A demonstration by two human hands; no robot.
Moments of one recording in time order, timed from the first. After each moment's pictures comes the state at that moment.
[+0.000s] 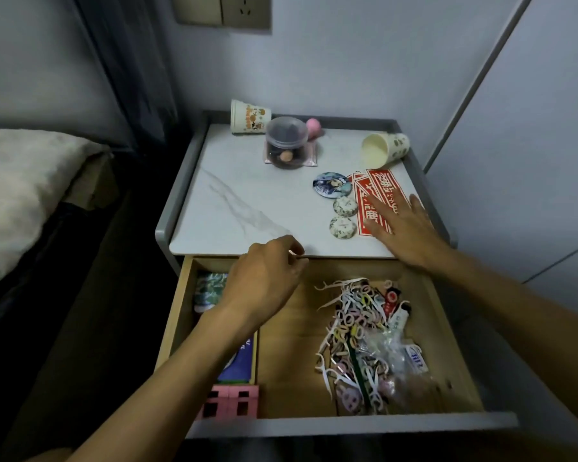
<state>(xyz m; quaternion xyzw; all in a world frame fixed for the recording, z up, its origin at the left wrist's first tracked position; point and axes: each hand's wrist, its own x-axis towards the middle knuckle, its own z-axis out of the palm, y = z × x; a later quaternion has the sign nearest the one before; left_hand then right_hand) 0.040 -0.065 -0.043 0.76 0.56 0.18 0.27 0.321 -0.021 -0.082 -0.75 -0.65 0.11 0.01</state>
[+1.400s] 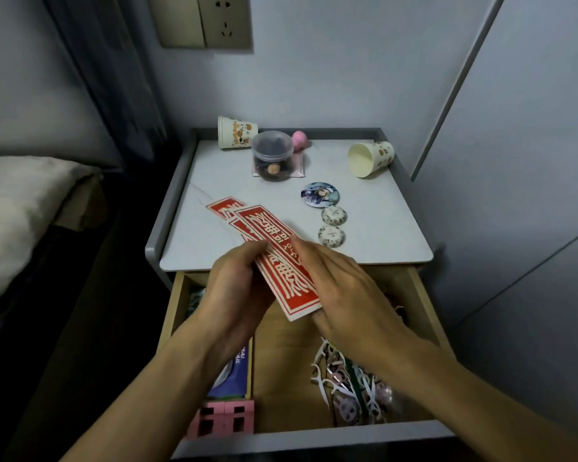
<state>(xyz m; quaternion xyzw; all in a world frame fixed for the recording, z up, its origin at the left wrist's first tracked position) 0.045 -0.080 -0.021 0.24 0.43 0.46 0.74 0.193 -0.127 -0.034 -0.56 -0.80 0.04 0.21</state>
